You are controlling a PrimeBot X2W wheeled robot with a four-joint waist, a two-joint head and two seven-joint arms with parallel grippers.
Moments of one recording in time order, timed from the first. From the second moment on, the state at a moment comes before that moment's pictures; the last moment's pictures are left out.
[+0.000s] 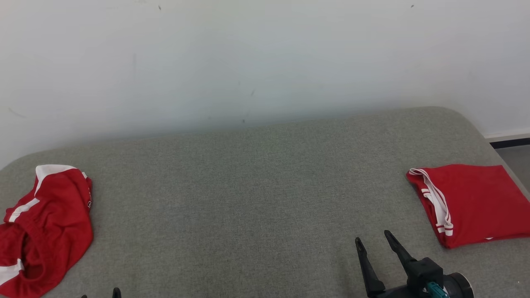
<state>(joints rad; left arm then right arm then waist) 0.21 0.09 0.11 0.14 -0.30 -0.13 -0.26 -0.10 -0.05 0.13 0.43 0.02 0.13 -0.26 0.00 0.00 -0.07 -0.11</state>
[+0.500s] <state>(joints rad) 0.21 0.10 0.12 0.16 -0.30 -0.13 -0.26 -0.08 -0.05 0.14 0.42 0.04 0.13 -0.26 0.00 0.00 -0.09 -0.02</state>
